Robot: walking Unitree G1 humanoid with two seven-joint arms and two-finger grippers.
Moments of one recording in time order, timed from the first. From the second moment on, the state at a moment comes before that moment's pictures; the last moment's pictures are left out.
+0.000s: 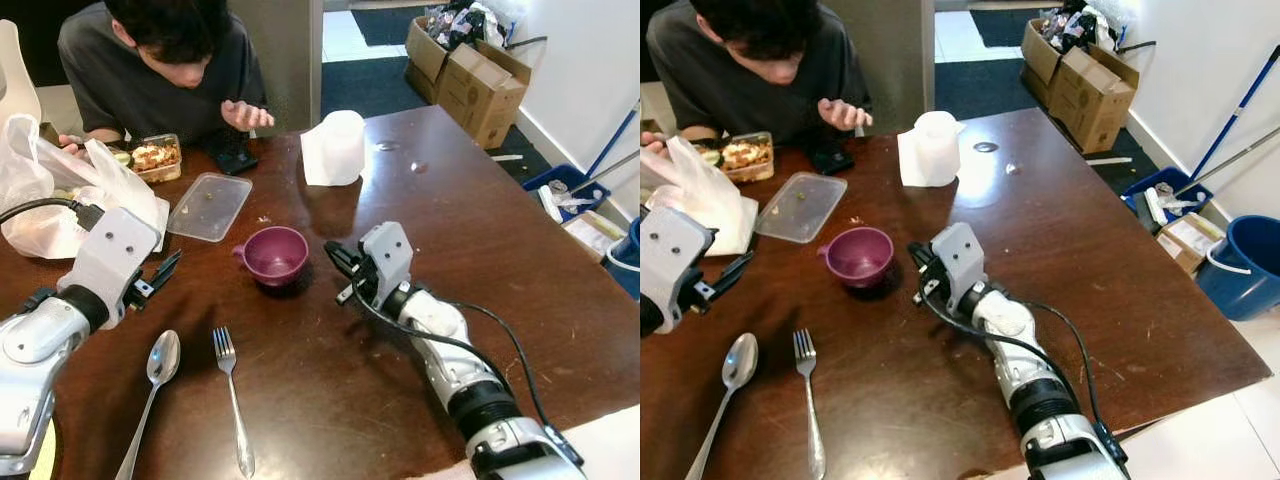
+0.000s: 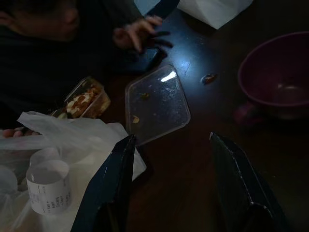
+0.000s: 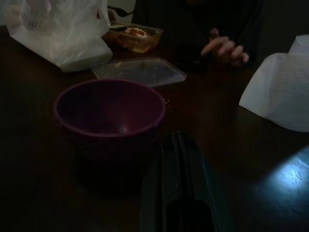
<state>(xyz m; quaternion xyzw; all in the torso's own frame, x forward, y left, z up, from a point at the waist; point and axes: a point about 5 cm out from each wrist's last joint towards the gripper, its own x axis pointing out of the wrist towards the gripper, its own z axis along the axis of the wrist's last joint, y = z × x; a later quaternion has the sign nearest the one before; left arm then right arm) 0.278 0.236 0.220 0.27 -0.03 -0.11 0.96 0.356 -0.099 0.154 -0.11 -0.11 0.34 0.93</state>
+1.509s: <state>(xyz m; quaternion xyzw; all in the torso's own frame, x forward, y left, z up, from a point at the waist) 0.280 0.190 0.178 0.15 -0.01 -0.01 0.99 0.319 -0.102 0.164 -0.02 -0.14 0.20 0.97</state>
